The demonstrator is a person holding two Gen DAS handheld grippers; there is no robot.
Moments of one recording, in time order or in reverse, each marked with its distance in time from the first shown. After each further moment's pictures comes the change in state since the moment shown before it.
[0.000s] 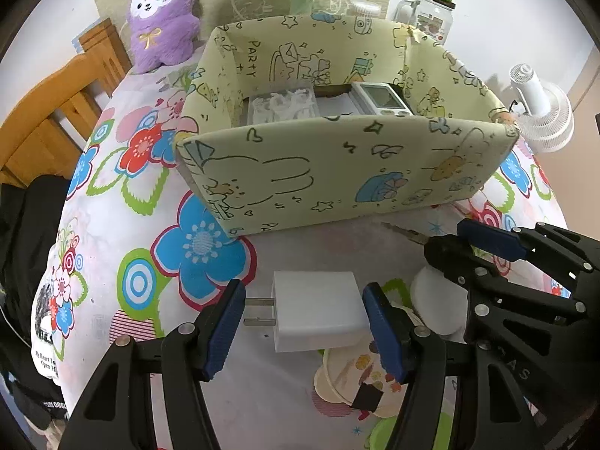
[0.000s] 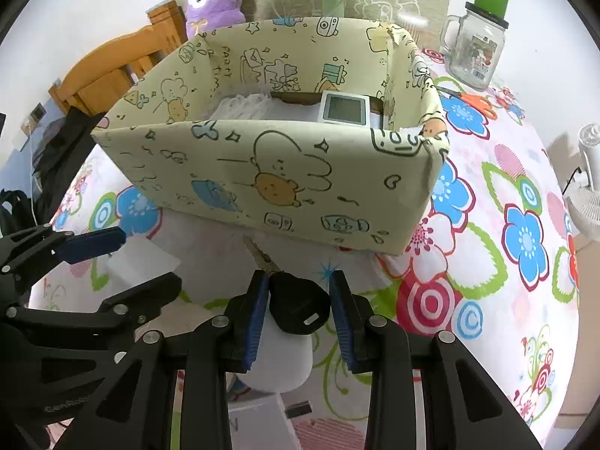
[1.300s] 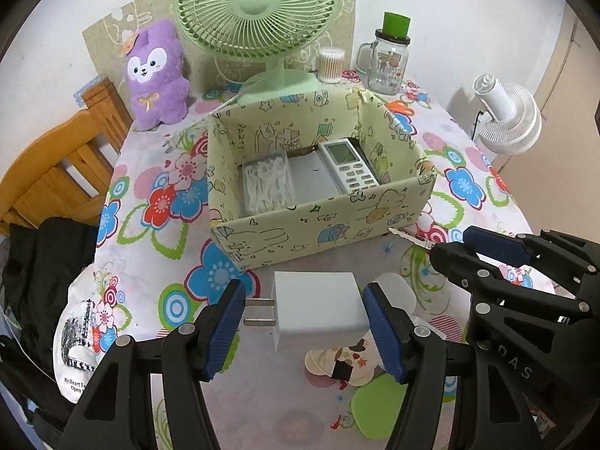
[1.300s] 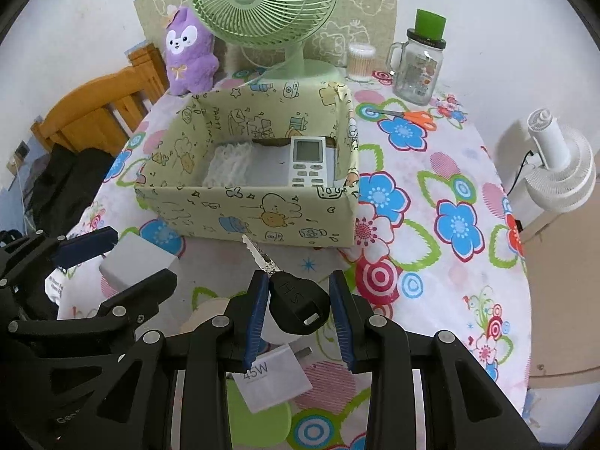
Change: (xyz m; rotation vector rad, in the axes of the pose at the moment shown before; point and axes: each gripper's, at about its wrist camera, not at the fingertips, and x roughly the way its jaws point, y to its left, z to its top) left arm -0.081 -0.015 0.013 0.089 -0.098 -0.018; right arm -0.088 0.007 0.002 0.119 -0.050 -0.090
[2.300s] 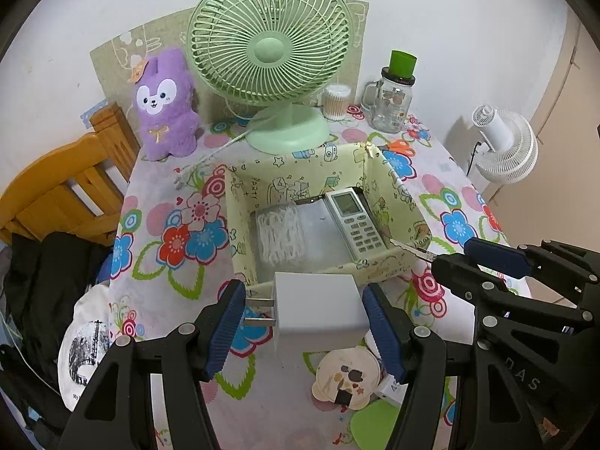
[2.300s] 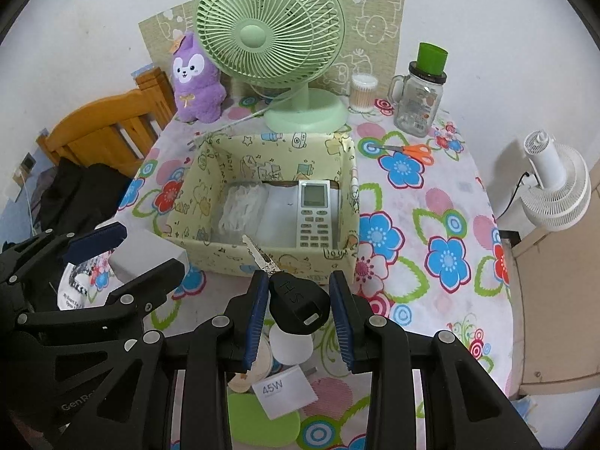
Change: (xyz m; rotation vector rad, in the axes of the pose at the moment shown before) left arm -0.025 0.014 0.039 -0.018 -0.065 -0.013; right arm -0.033 0.007 0.044 -0.012 -0.023 0.006
